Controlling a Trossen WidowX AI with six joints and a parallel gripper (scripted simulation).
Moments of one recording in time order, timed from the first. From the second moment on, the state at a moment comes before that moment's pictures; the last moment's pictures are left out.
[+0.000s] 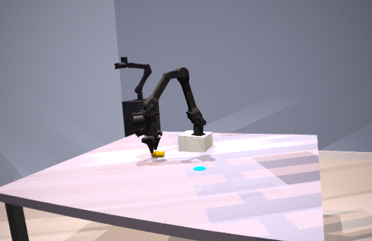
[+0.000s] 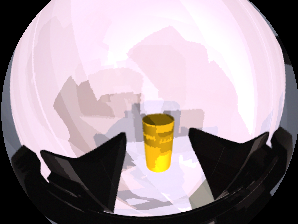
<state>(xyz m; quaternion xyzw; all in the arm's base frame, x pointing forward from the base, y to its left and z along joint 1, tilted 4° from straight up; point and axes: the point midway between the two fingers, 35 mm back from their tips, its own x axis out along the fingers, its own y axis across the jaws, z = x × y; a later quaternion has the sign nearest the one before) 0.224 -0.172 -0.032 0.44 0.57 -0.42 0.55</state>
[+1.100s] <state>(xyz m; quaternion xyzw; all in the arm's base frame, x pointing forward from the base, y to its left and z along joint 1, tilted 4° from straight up) 0.227 -0.177 -0.017 0.44 0.56 -0.43 0.55</state>
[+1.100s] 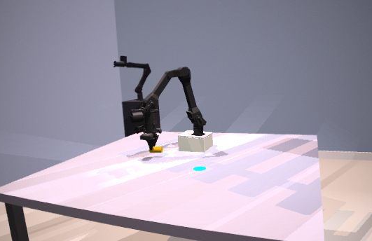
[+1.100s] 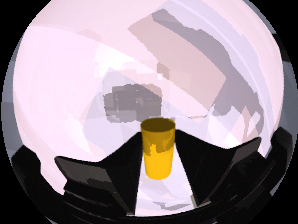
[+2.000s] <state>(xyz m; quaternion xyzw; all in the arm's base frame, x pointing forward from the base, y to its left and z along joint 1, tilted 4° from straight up) 0.225 -0.178 0.036 0.44 0.57 -0.43 0.55</state>
